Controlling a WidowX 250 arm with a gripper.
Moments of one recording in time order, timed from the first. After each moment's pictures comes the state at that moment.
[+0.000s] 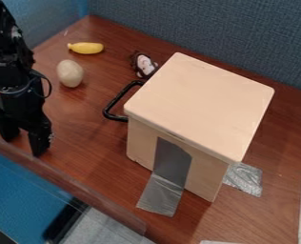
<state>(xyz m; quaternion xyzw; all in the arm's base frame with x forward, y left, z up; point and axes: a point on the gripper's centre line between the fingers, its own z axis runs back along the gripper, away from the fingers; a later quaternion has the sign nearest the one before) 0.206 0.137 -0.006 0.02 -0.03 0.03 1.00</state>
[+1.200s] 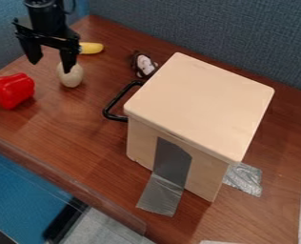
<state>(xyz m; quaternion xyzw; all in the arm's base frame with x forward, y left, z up) 0.318 0.177 0.053 0.04 -0.09 0.14 0.99</state>
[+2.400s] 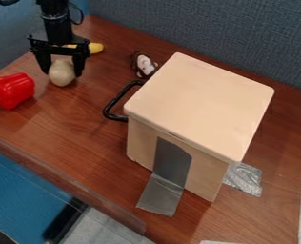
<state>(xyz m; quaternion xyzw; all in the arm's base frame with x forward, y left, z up) 0.352 0.202 0.009 0.00 -0.06 0.24 0.97</state>
